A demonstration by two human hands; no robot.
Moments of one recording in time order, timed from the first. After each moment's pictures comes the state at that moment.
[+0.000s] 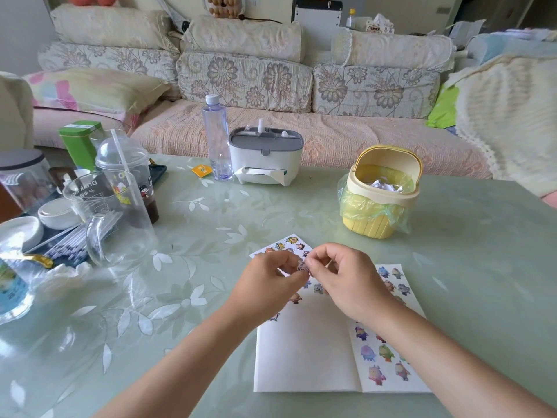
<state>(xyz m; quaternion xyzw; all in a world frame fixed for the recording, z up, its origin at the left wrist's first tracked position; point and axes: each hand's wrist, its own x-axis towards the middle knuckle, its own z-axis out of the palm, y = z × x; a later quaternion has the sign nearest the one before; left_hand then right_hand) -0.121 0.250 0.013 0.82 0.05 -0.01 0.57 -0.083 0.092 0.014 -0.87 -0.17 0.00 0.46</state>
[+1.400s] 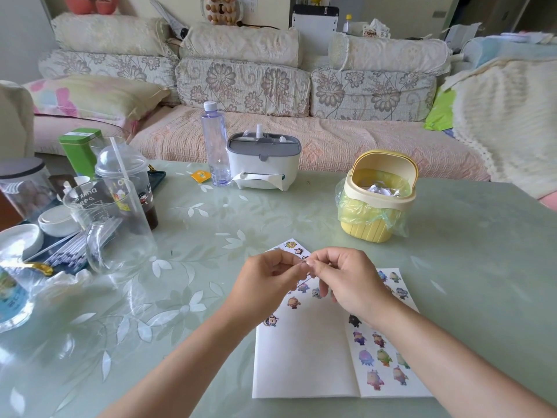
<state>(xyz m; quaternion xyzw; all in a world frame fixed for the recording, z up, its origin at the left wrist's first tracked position) -0.119 0.254 0.014 0.78 0.05 0.02 0.62 -0.077 0.089 0.017 -0.83 -0.13 0.06 0.54</state>
